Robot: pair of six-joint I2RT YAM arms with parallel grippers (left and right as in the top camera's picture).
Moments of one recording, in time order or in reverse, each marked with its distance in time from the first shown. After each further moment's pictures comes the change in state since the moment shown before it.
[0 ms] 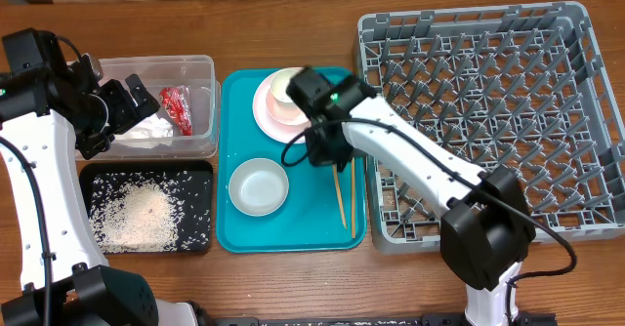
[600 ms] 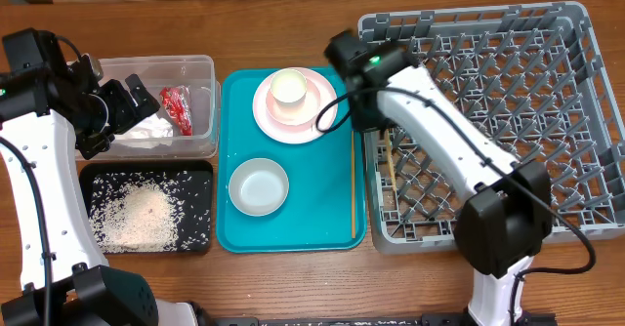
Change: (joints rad) left arm 0.000 0.000 0.000 0.000 0.000 0.000; right arm -0.177 0.000 0.077 -0.108 0.274 -0.117
